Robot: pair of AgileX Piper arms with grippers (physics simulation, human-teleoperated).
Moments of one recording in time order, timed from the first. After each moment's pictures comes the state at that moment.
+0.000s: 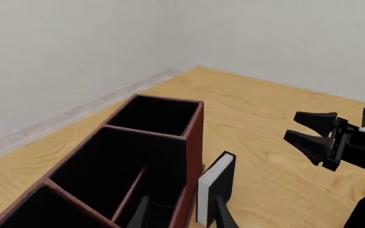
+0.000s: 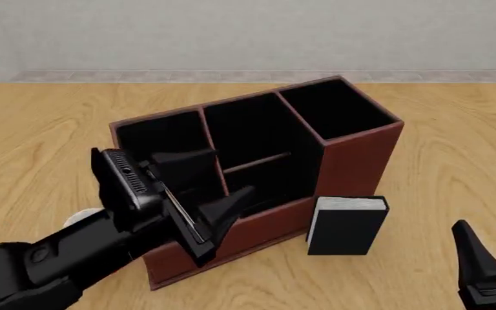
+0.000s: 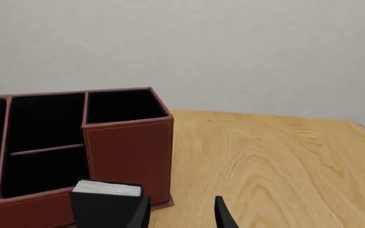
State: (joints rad) left arm -0.90 1.11 -0.47 -0.55 0.02; right arm 0.05 0.00 -0.01 0.00 -0.05
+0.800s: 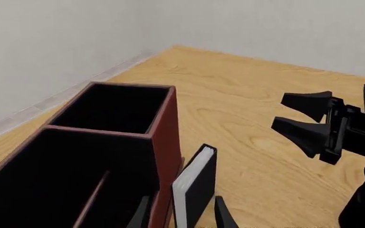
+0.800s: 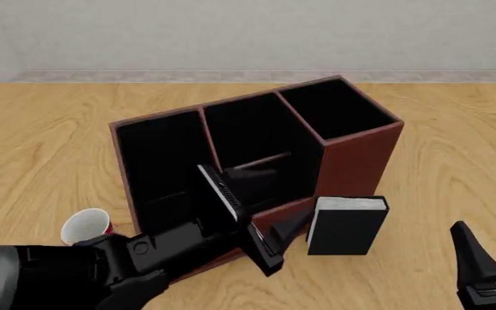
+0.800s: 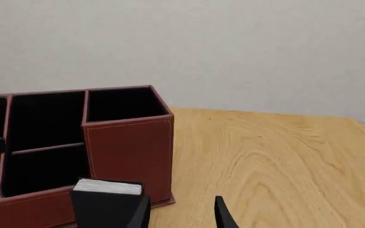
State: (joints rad) left arm -0.99 1.46 -0.60 -0.68 0.05; right arm 0.05 0.00 0.00 0.01 -0.05
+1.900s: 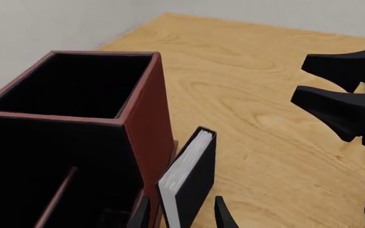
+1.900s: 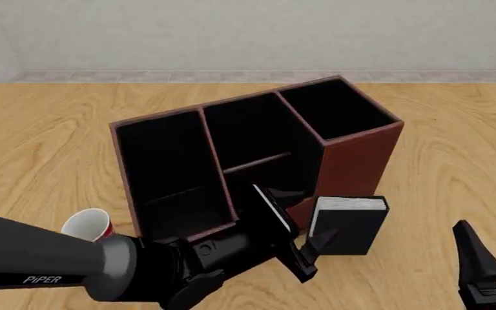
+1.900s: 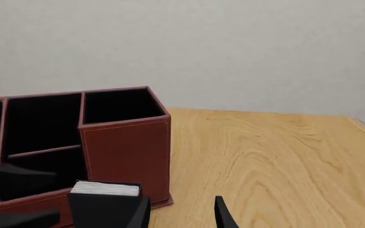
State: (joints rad) left arm -1.01 1.78 -0.74 -0.74 0.07; right arm 0.03 0.00 0.00 0.00 -0.04
